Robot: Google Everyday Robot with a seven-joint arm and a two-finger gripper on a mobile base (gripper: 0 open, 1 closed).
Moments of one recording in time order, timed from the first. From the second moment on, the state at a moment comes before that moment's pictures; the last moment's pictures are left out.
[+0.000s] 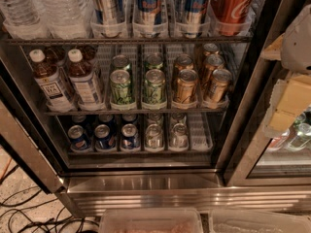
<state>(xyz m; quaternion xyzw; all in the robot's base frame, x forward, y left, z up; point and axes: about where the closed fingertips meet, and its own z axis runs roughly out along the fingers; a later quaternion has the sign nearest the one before) 0.438 -0.217 0.976 -0.60 0.78 -0.03 0.16</state>
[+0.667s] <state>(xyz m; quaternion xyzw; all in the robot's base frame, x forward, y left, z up) 0.450 -0.192 0.936 -0.61 0.77 -0.02 0.15</state>
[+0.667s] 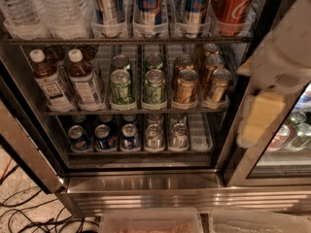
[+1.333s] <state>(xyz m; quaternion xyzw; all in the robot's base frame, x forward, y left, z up) 0.442 -0.115 0.794 -0.63 0.76 0.06 0.15</state>
